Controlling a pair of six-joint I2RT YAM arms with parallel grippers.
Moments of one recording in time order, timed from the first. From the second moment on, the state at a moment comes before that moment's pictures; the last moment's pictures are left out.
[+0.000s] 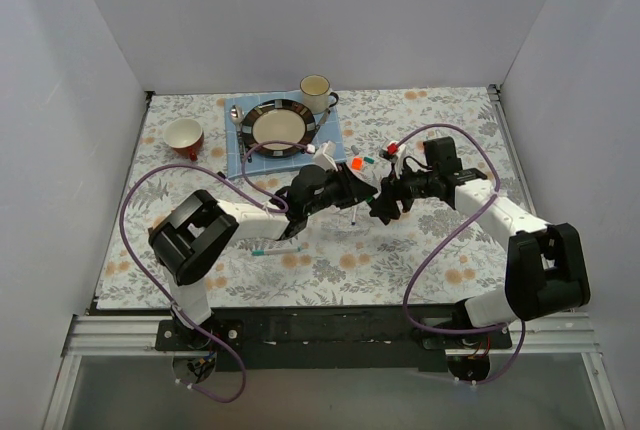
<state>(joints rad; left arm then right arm) -0.81 1.80 0.90 0.69 0.12 -1.01 0.29 1.42 0.89 -0.35 -0.85 -0.36</state>
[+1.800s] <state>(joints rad) -0.44 1.71 1.04 1.08 0.66 -0.92 0.22 1.51 0.95 -0.59 -1.46 -0.58</state>
